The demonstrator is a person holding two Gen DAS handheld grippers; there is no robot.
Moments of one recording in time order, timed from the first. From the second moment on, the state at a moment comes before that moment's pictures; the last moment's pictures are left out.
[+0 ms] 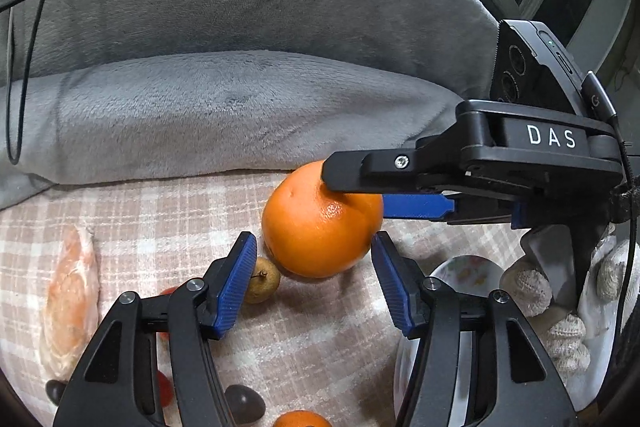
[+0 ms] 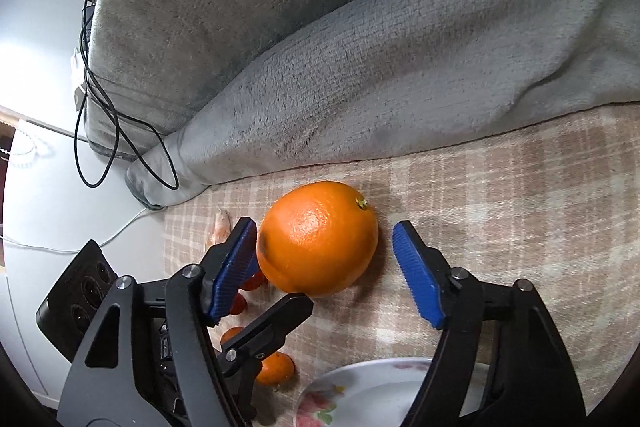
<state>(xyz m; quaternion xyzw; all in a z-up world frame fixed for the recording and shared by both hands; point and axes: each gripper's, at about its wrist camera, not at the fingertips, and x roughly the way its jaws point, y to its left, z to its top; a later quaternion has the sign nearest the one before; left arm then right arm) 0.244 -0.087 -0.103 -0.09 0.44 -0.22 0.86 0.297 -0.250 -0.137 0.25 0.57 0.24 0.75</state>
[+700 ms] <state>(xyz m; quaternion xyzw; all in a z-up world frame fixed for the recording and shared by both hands) 0.235 -0.111 -0.097 -0.08 0.43 -0.23 0.87 0.290 -0.247 -0.133 0.24 0.57 0.24 0.75</state>
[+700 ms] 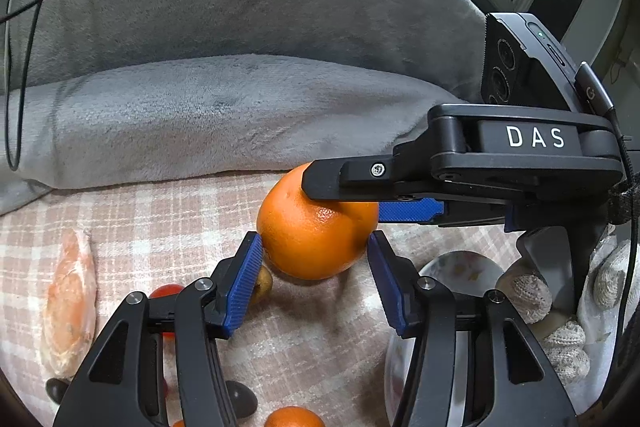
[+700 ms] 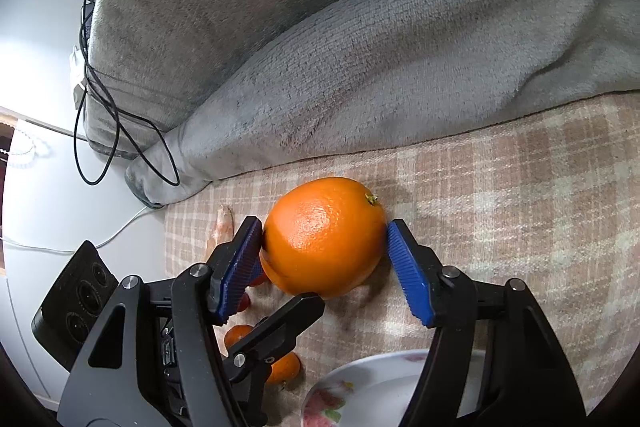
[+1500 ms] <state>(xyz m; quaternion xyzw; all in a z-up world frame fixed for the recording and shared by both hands) 0.153 -0.109 -0.063 -0.07 0.39 -0.25 0.89 0.206 -0.274 -0.089 0.23 0.54 0.24 0.77</state>
